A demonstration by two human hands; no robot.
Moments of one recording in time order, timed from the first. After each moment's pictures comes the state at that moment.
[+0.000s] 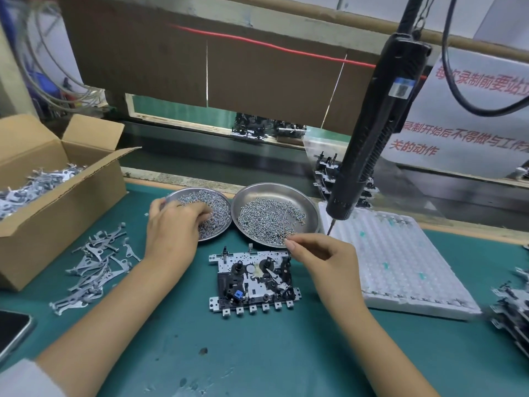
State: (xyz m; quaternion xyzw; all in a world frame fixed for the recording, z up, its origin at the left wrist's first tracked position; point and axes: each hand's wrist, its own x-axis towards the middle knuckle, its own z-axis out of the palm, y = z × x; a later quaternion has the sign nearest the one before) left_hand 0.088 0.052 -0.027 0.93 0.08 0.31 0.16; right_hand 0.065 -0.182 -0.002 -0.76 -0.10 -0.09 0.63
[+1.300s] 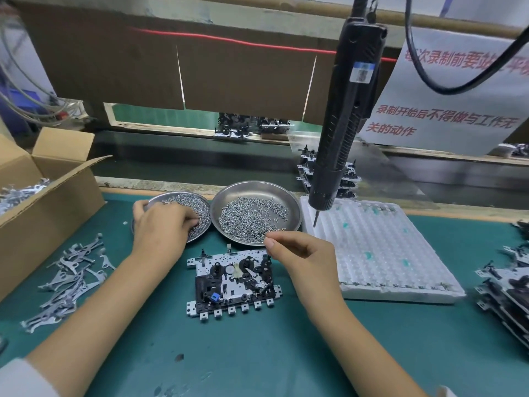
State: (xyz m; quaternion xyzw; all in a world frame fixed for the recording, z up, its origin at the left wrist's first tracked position) left_hand 0.107 0.042 -0.020 0.96 0.09 0.24 0.09; right_hand 0.057 -0.184 -0.005 -0.70 -0.08 -0.05 0.71
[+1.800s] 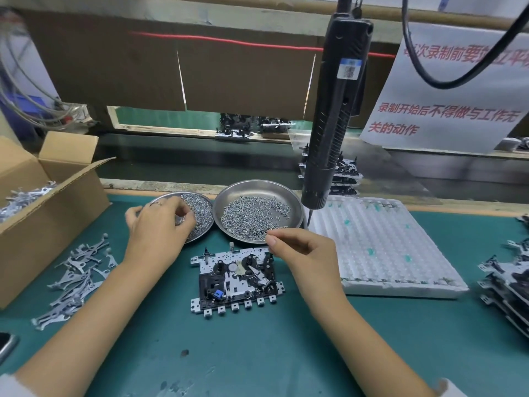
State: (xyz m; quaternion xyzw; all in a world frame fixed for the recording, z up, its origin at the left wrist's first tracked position) left_hand 0.088 0.037 -0.010 0.94 0.11 0.27 0.18; right_hand 0.057 -0.185 -0.003 -0.70 -0.08 -0.04 0.71
